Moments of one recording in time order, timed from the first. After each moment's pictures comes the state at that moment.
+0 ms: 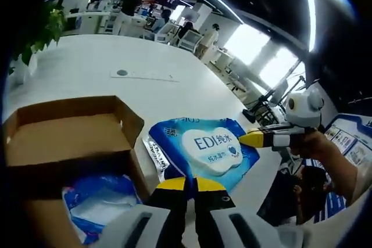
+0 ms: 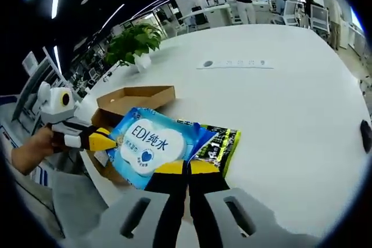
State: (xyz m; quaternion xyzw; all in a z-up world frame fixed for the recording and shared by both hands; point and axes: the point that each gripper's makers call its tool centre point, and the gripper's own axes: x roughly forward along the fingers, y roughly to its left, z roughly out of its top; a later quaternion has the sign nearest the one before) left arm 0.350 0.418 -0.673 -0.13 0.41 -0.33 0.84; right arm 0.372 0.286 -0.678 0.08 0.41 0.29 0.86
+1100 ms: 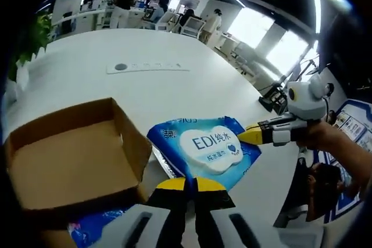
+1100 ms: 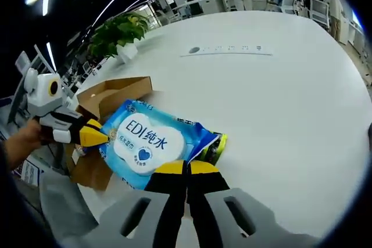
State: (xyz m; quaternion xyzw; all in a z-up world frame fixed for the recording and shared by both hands) left arm 0.397 0.406 -0.713 -0.07 0.45 -0.32 0.83; right arm 0.418 0.276 -0.736 0.07 0.44 0.28 0.85
